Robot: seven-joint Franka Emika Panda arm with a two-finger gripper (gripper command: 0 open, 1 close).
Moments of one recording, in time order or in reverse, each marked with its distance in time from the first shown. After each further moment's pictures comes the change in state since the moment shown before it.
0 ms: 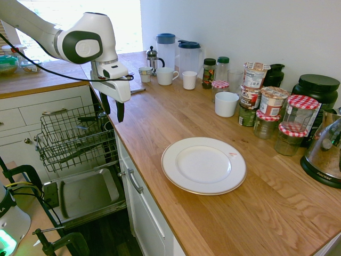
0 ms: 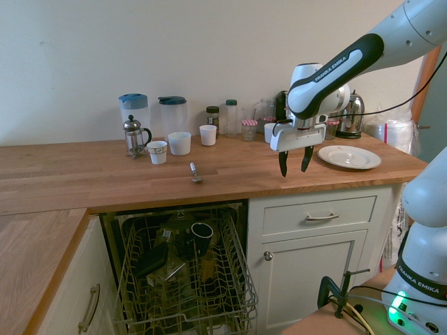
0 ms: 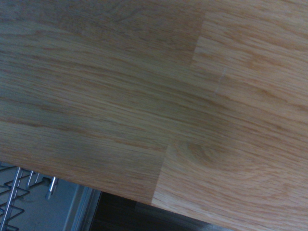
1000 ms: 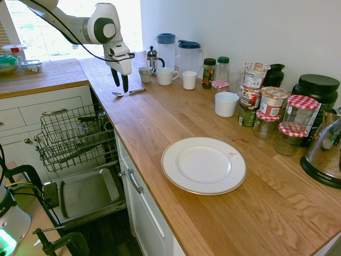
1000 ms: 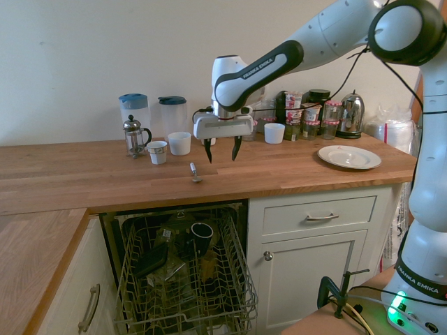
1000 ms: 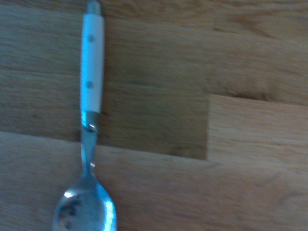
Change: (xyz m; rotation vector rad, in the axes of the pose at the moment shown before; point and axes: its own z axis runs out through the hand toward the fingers) arm -0.027 -0.255 -0.021 0.069 0.046 0.149
